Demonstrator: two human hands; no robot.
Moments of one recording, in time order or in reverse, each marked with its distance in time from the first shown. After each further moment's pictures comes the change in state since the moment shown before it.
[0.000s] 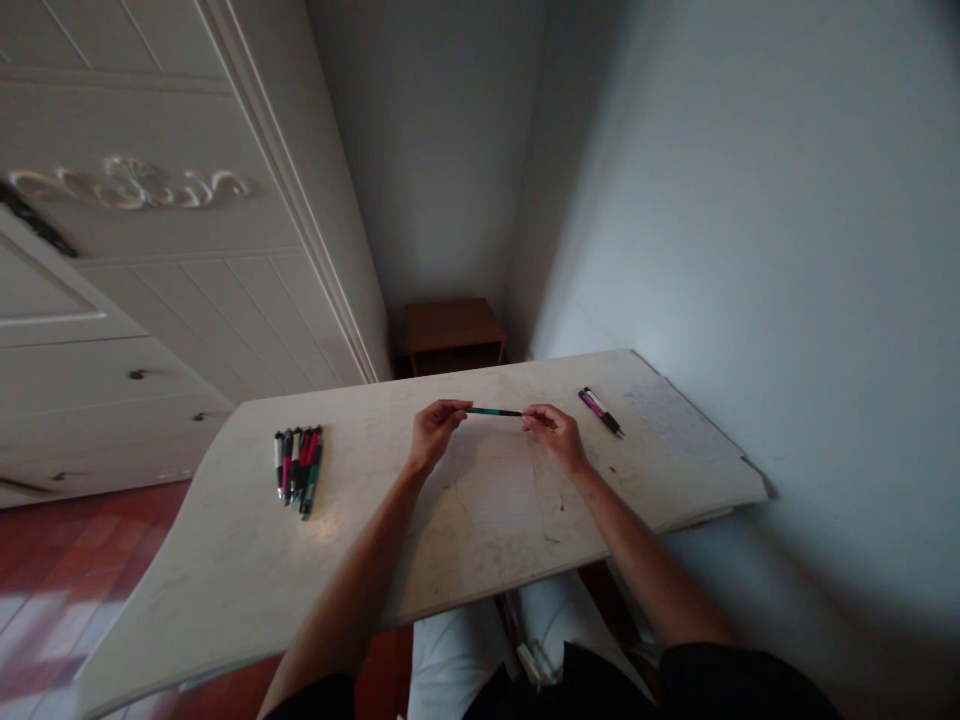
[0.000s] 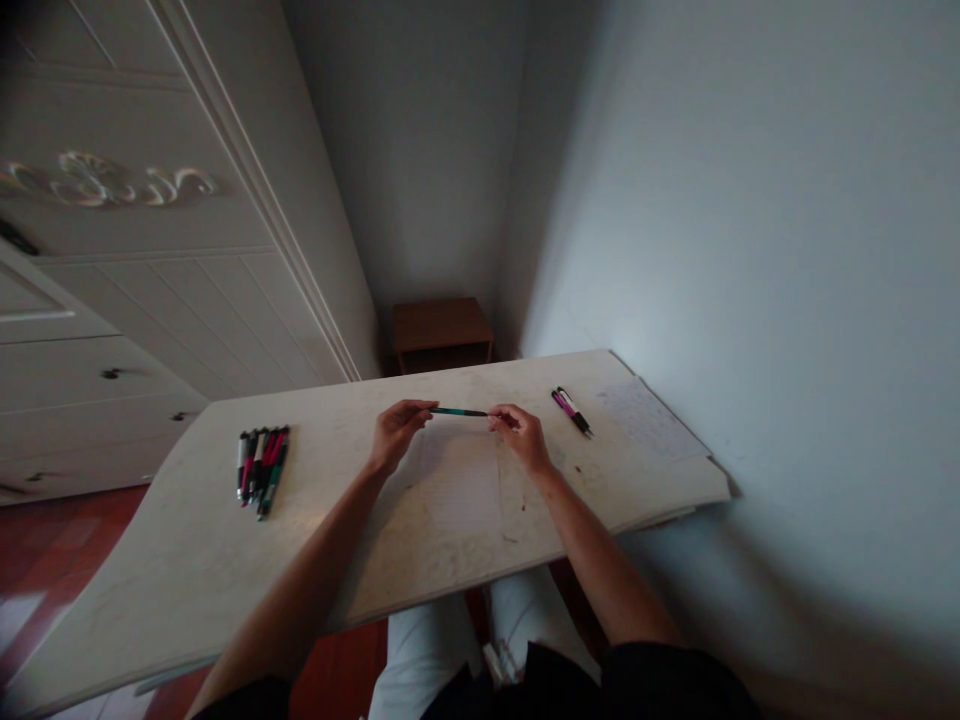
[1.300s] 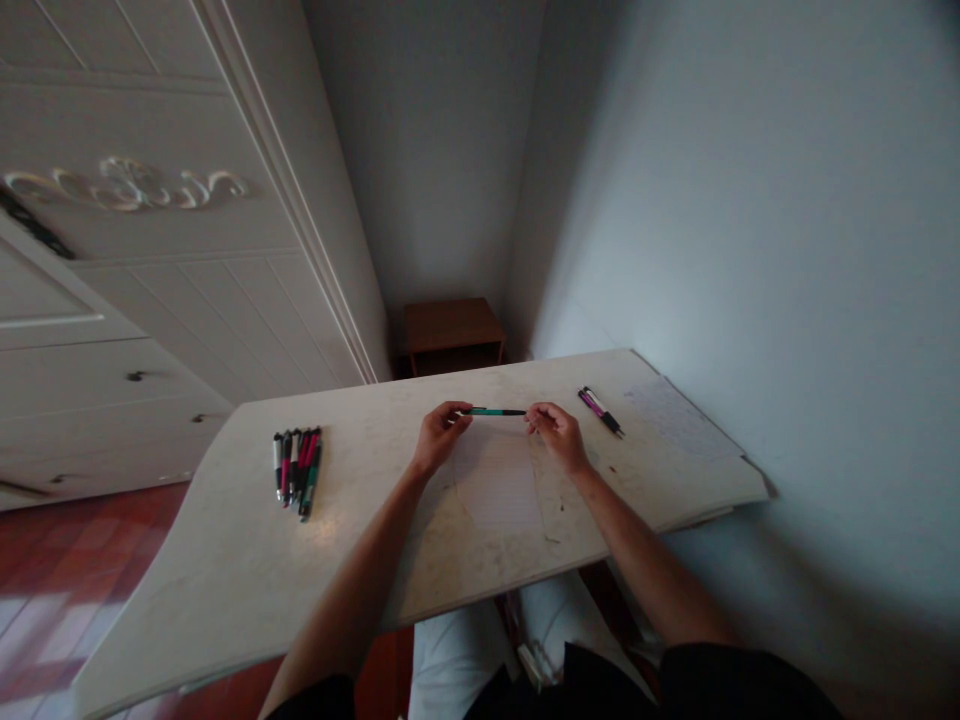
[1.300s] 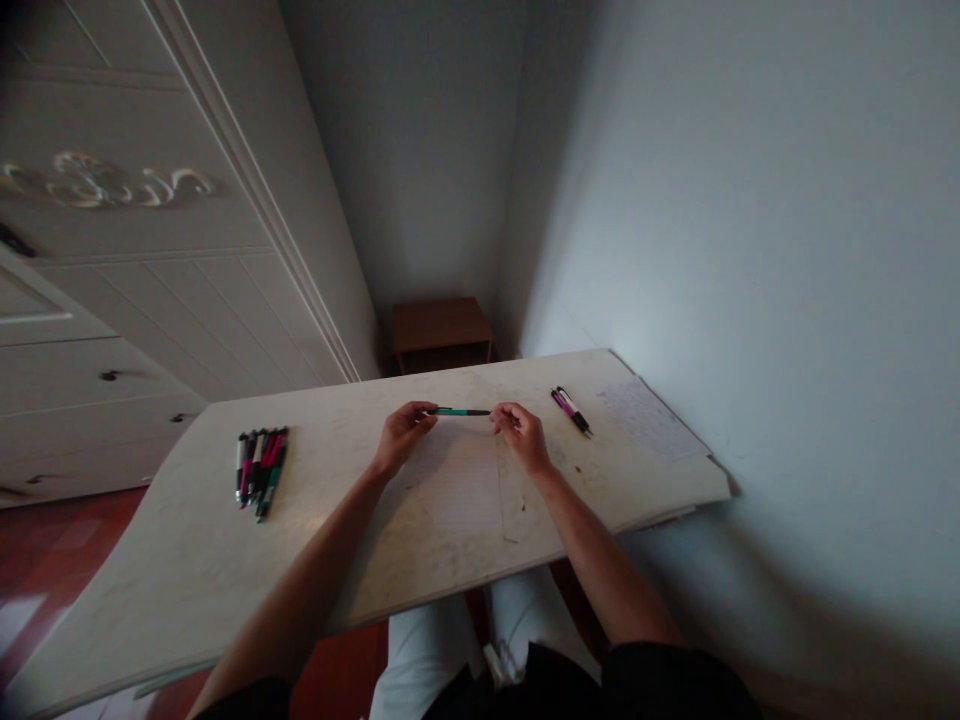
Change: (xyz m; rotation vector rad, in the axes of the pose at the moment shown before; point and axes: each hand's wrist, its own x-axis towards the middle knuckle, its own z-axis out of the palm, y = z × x) left_hand -0.002 -0.004 0.001 0.145 -0.094 -0.008; right_hand 0.000 -0.004 -0.001 -0.013 0.012 -0.031
